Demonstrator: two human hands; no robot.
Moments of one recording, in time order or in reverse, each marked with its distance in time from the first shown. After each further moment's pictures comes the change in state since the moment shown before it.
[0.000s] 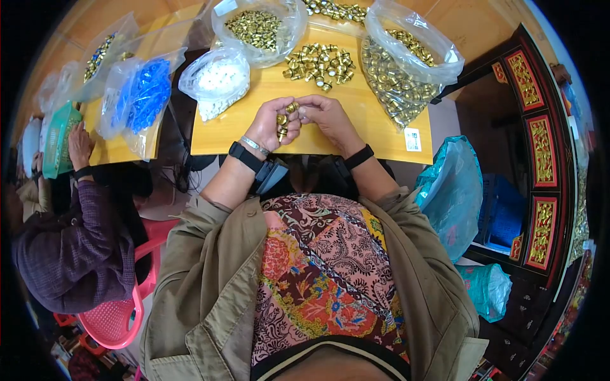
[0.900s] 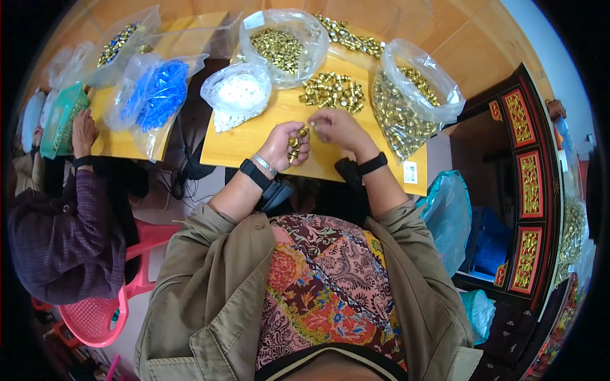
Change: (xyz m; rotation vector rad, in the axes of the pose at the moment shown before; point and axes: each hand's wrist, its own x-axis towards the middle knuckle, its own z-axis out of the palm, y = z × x) left_hand -0.002 0.000 -0.010 -0.104 -0.012 -0.045; right_hand 0.031 -0.050 -0.008 -0.635 -0.134 0.045
